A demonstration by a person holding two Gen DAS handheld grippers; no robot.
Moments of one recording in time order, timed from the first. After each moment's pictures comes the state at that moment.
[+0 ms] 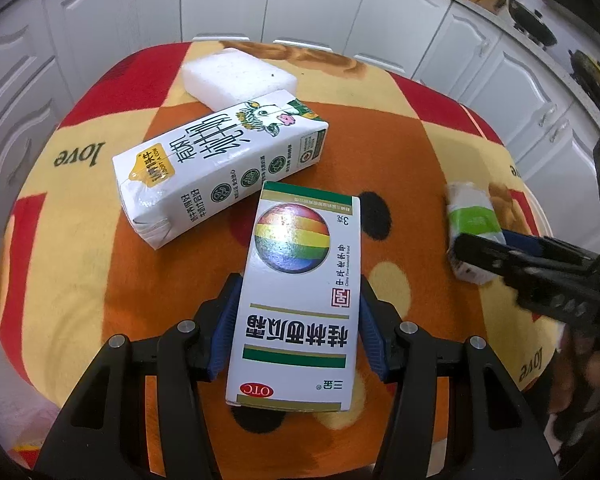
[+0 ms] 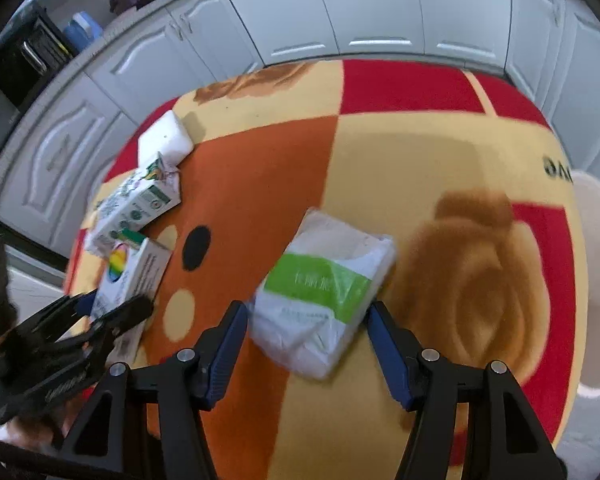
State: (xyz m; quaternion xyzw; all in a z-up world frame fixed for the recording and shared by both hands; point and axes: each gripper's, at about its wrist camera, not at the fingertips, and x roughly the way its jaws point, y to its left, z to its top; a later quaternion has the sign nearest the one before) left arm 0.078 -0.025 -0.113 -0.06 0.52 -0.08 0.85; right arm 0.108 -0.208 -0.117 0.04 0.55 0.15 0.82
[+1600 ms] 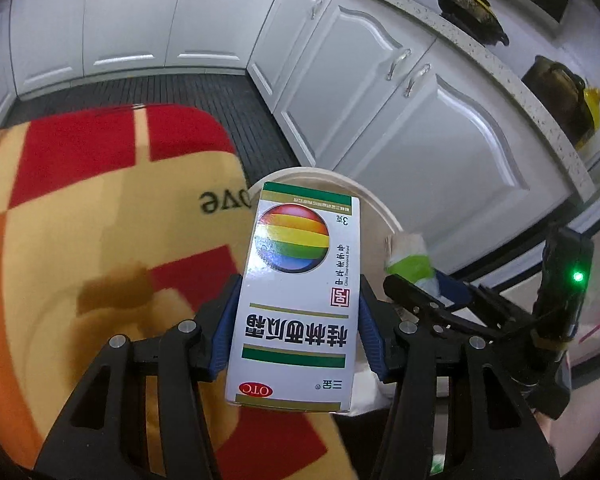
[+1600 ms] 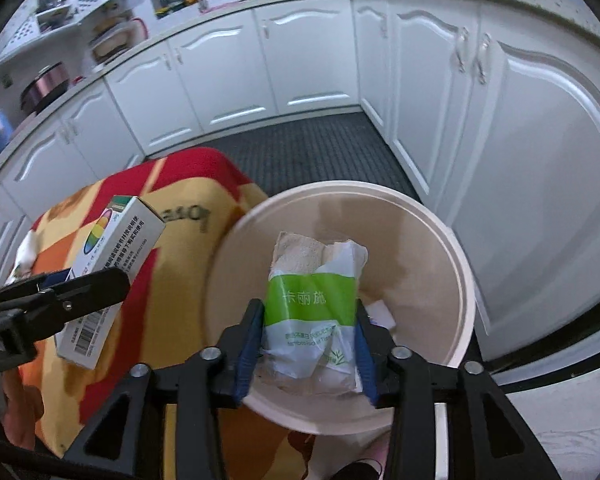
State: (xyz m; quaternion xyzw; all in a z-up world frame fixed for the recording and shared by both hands) left arm 0.144 -0.330 -0.090 -0.06 0.50 -0.31 0.81; right arm 0.067 -0.497 -0.109 0.10 0.46 -0.05 0.88
